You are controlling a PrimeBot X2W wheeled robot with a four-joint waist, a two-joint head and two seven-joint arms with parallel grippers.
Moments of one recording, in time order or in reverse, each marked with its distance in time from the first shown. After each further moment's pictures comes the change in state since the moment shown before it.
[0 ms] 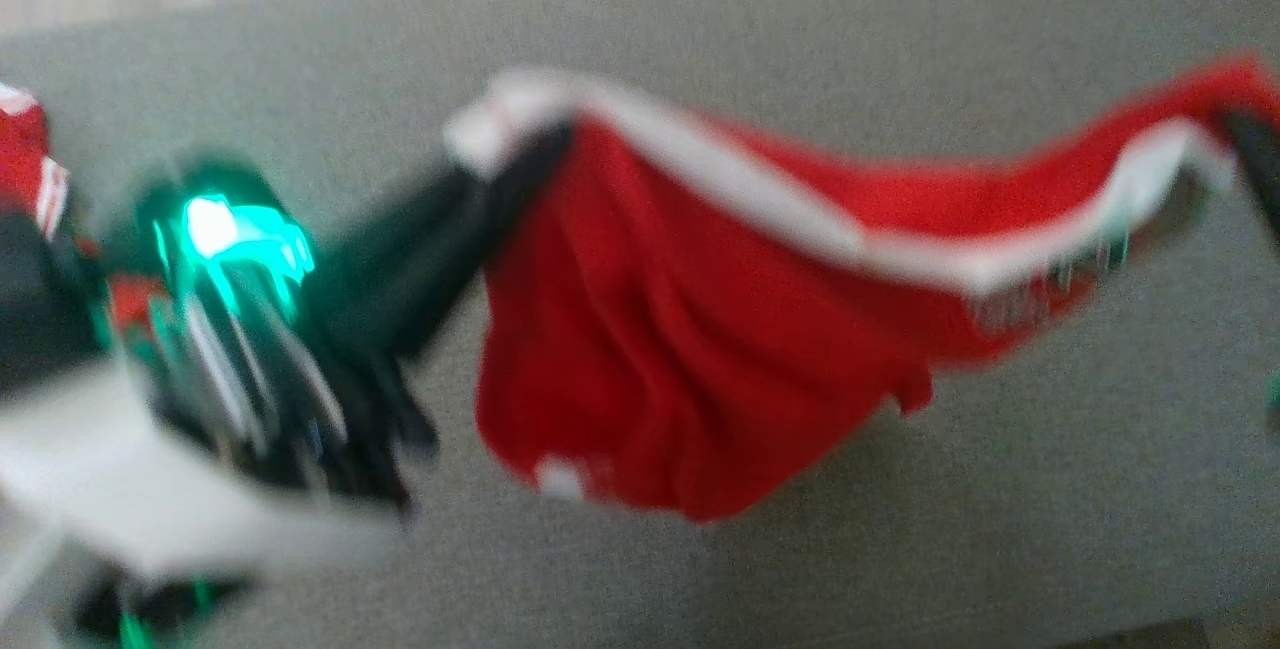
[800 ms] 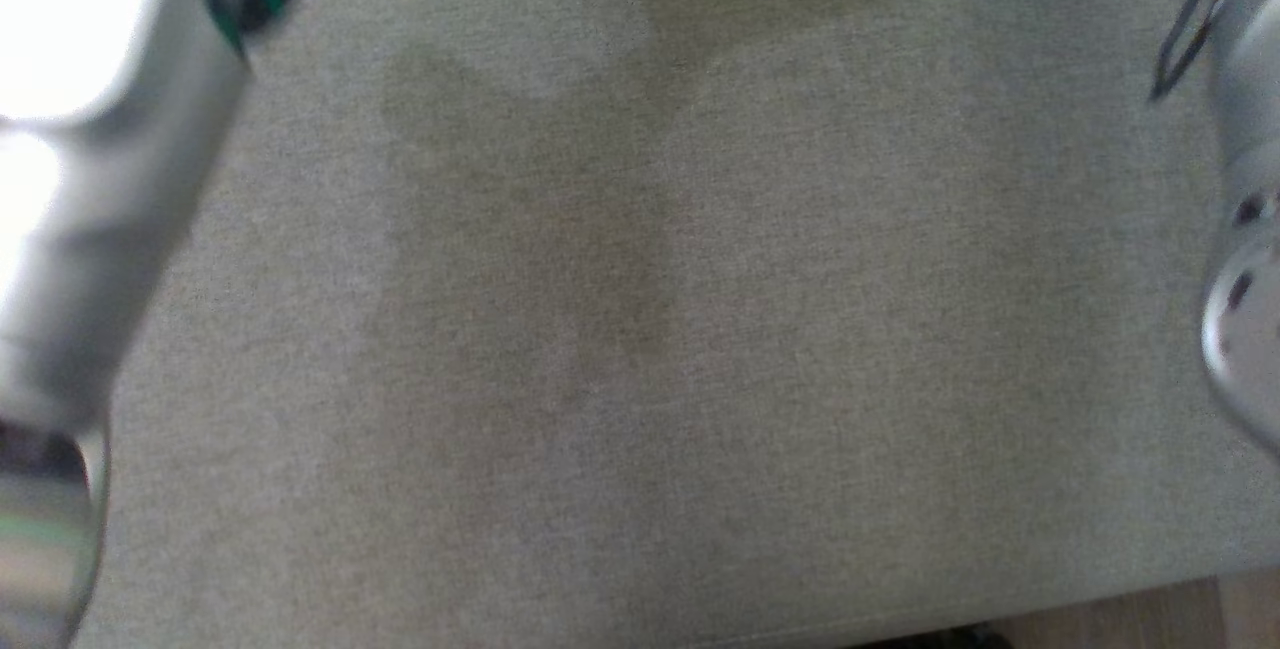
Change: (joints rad) left arm -0.879 -0.299 -0.202 1.253 0.379 -0.103 -0.380; right arm -1.438 0.018 -0.028 1.808 -0.370 0.000 -0.643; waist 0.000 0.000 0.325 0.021
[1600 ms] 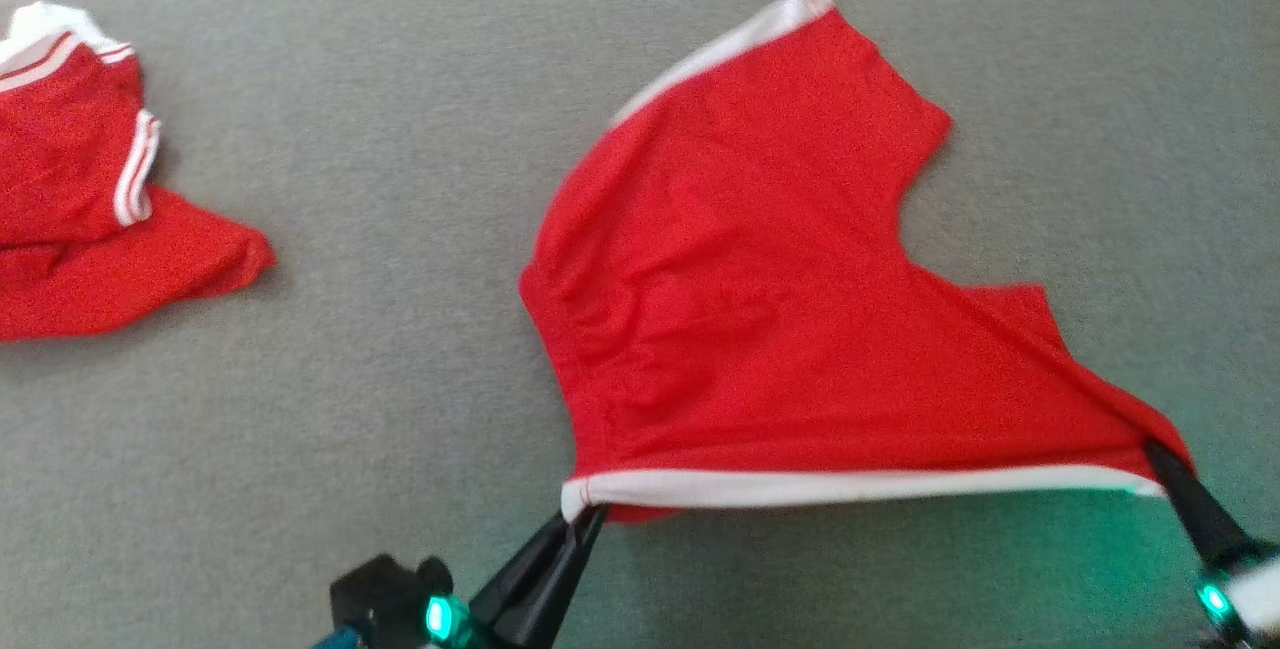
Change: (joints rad) left arm 1.140 0.183 -0.222 -0.592 -0.157 0.204 -0.067; right arm 1.614 0.020 -0.066 -1.134 0.218 0.000 0.479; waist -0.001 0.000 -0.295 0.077
